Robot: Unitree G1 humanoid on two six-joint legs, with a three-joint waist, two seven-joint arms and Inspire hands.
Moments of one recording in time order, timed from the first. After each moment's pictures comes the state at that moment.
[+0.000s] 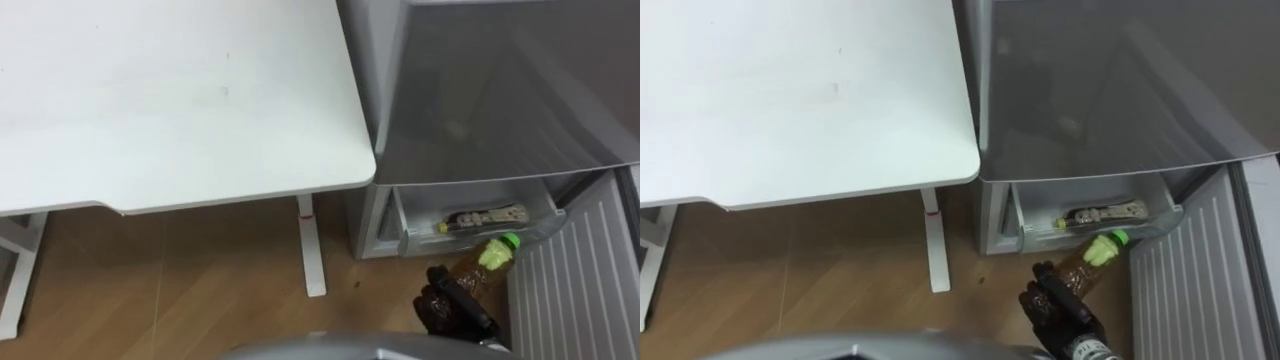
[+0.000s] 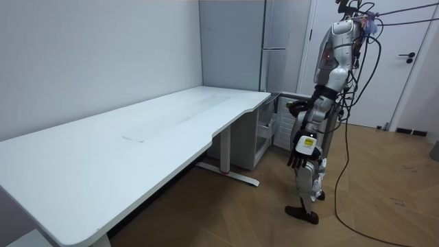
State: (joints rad) left arm 0.35 0.19 -0.04 1.00 -0.55 0.10 0.15; right arm 0.27 -0.26 0.04 0.90 1.22 0.19 0.22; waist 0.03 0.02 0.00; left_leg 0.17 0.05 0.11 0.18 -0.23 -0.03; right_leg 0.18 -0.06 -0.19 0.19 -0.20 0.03
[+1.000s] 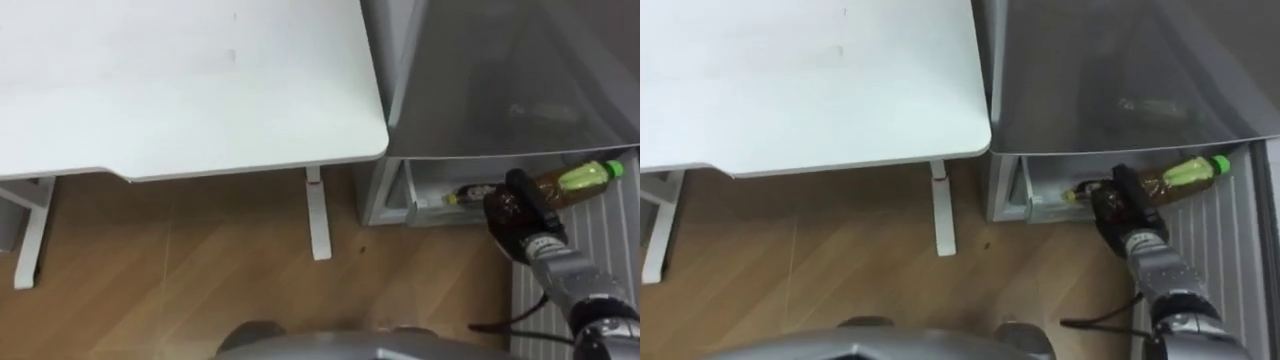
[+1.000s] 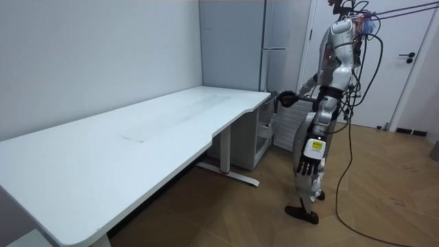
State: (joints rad) left arm 0.23 0.24 0.07 1.01 -0.35 0.15 0.10; right arm -0.25 -0.39 -0.14 1.11 1.39 0.16 0.02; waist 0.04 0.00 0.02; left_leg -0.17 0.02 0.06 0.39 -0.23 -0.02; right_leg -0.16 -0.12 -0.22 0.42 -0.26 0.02
